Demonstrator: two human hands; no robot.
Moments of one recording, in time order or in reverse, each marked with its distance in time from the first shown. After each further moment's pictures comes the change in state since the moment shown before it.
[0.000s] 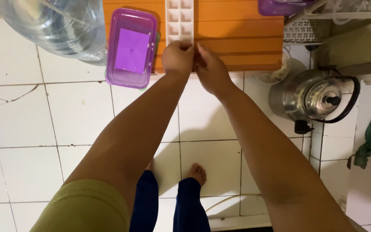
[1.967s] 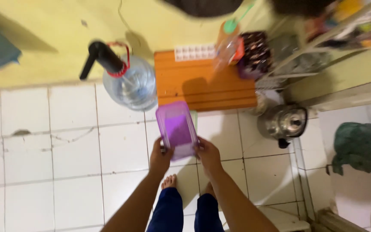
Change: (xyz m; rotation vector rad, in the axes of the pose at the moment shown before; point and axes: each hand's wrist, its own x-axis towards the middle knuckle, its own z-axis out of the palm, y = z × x) left_hand -0.200 -0.011 -0.283 -0.153 -0.230 -0.179; right_hand -0.172 -0.146 0.120 0.776 0.342 0.545
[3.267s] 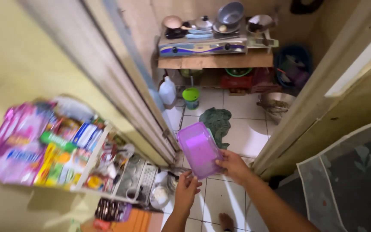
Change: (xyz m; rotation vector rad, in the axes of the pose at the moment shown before) left_hand -0.293 0.367 0.411 0.201 -1.237 0.270; right_hand -0.394 -0.315 -0.403 0.634 0.592 -0.582
